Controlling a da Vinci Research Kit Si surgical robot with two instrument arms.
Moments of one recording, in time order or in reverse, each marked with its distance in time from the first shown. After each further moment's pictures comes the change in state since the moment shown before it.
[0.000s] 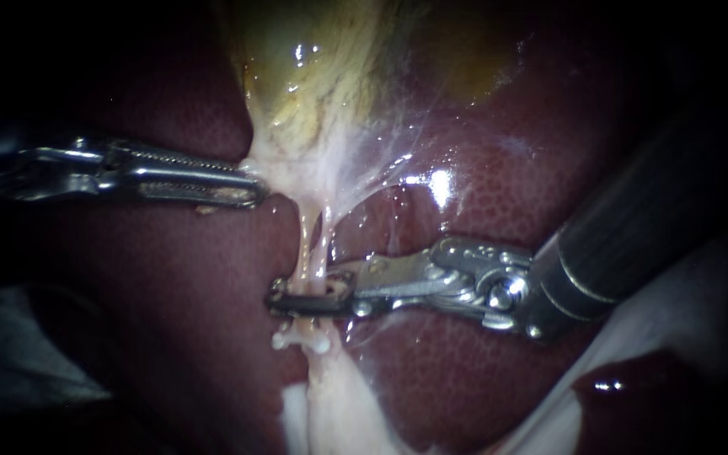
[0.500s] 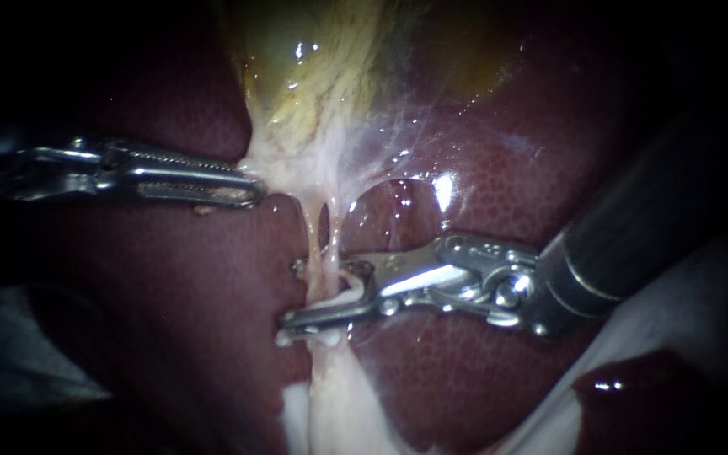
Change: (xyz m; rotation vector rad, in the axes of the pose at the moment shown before) right arm -0.001 0.001 -0.001 0.004 0.054 -0.066; left arm 0.000 0.000 0.000 -0.001 -0.001 0.001
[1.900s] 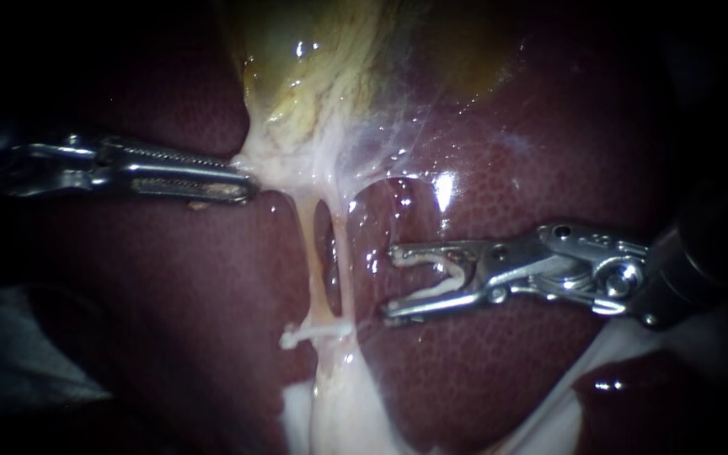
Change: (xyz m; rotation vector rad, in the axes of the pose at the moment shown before) right arm -0.001 0.000 -0.010 0.036 -0.006 -0.012; left arm 0.000 -0.001 0.000 -0.004 -0.001 0.002
